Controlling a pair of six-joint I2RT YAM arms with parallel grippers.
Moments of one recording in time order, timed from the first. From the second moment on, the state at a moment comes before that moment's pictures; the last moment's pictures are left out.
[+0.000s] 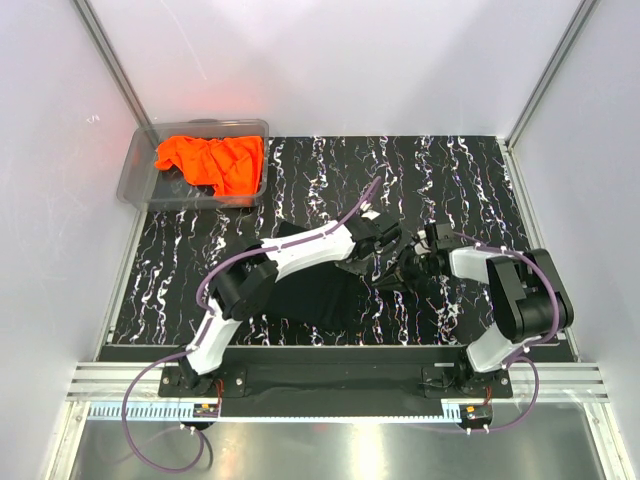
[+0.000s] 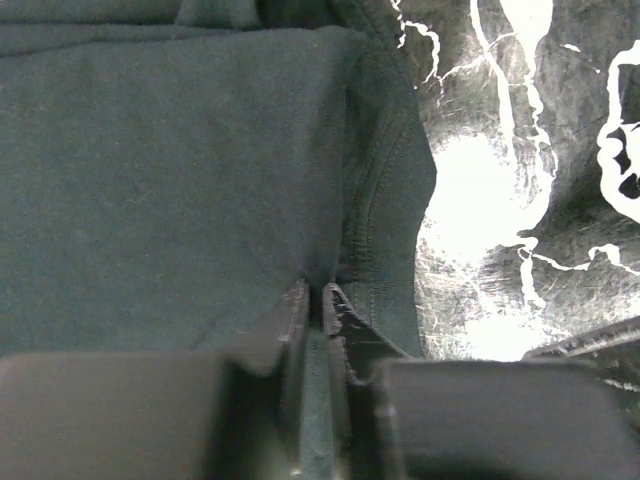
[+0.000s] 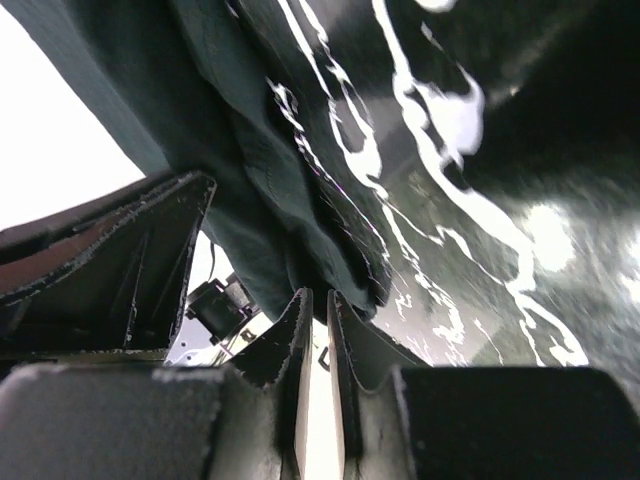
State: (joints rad) left arm -0.99 2.14 1.75 -0.94 -0.35 -0.57; right arm 0.20 1.60 0.64 -0.16 -0.78 0.92
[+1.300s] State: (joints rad) left arm -0.88 1.98 1.83 -1.01 -0.25 -0.56; right arm 0.42 1.95 0.96 -0.01 -0.61 1.03
